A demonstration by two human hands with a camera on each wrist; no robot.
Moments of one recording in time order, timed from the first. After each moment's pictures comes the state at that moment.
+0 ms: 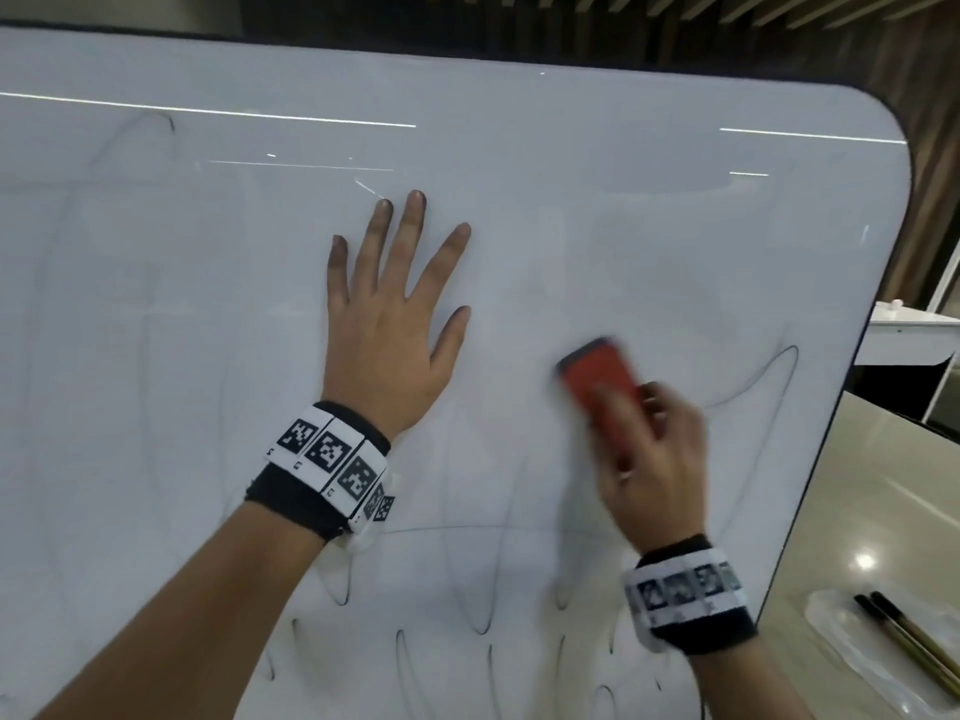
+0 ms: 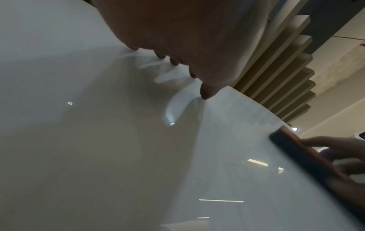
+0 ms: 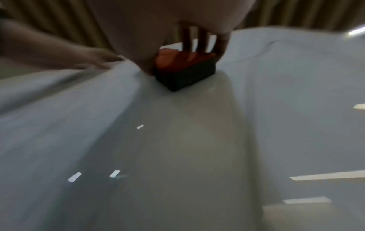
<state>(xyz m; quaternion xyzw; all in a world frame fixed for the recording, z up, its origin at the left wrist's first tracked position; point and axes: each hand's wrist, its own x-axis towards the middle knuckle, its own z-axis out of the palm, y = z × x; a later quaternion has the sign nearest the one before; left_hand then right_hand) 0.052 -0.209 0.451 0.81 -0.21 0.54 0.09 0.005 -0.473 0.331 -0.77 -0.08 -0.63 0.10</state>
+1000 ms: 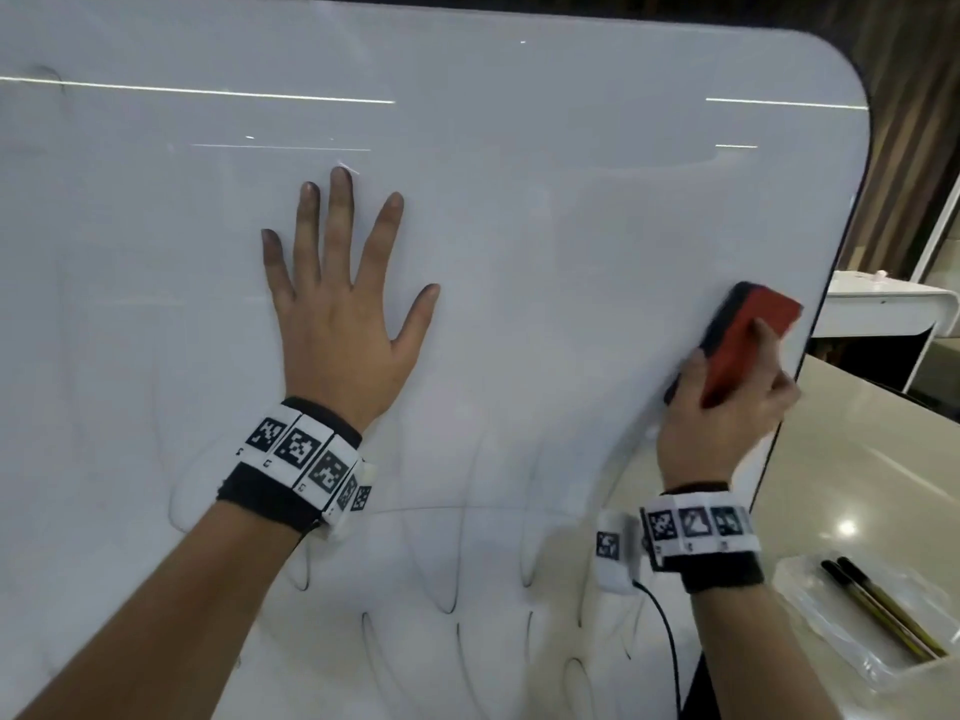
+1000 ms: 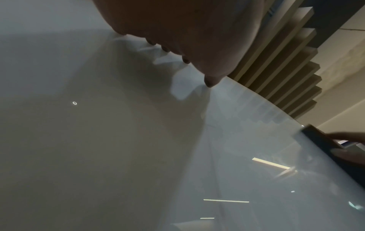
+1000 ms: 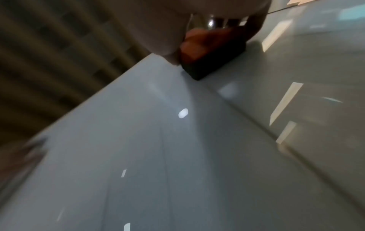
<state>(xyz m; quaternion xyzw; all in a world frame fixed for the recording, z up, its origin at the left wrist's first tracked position) 0.054 -0.233 0.437 0.81 -0.15 0.56 0.11 0.002 -0.528 0.358 -0.62 0.17 -0.64 0.41</state>
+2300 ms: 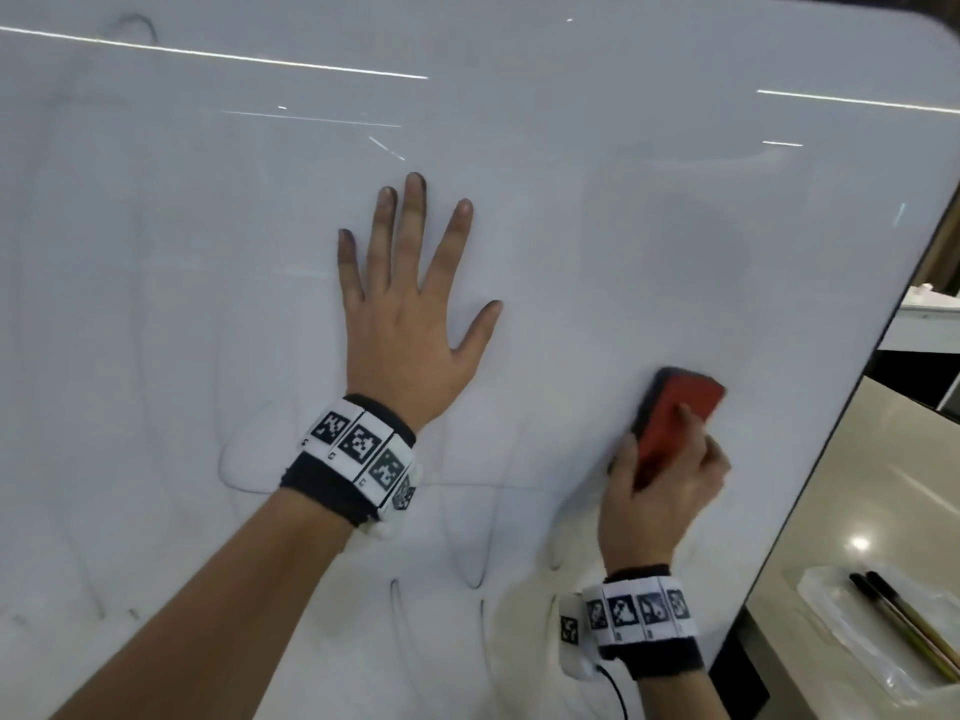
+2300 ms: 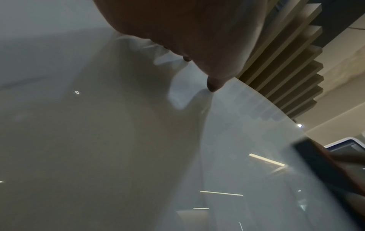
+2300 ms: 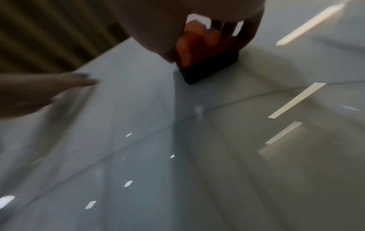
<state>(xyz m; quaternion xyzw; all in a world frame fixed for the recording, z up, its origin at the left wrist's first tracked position) 0.047 -0.232 0.415 0.83 -0.16 0.52 0.12 0.000 -0.453 0.267 -0.70 0.12 -0.60 0.36</state>
